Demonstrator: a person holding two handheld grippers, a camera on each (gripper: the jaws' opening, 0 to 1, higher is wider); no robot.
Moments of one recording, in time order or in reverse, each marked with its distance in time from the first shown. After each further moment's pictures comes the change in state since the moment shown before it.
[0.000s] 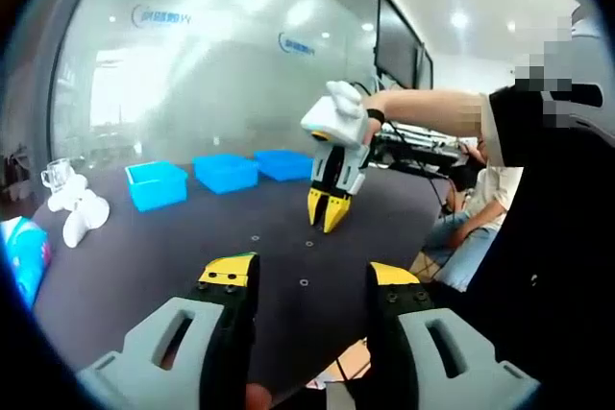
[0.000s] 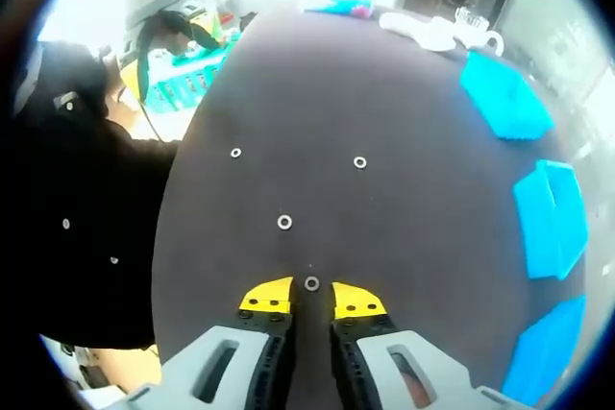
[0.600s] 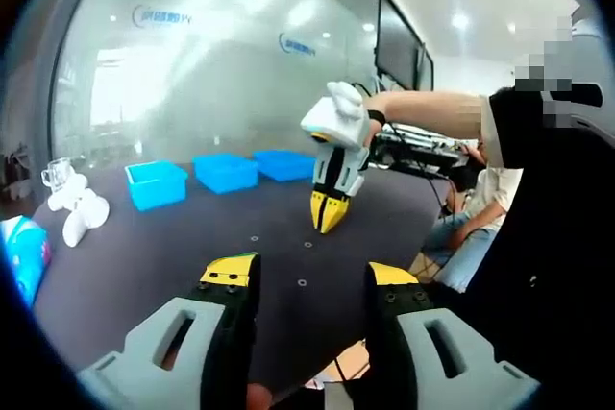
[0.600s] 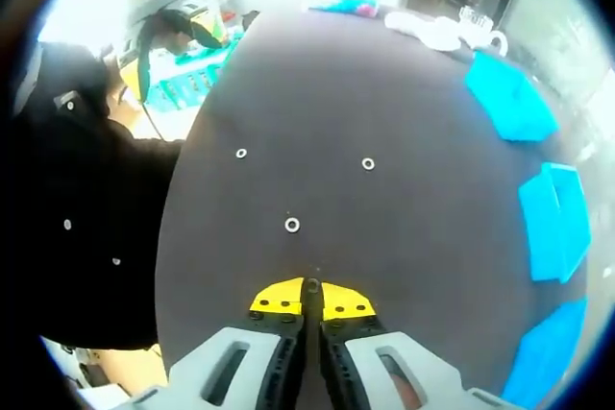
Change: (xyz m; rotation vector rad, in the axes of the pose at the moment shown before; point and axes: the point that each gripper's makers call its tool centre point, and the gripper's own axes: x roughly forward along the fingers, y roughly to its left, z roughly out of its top) left arm 0.000 -0.001 0.000 -0.001 -0.001 0.007; right arm -0.001 0.009 0.003 -0.018 -0.002 0.003
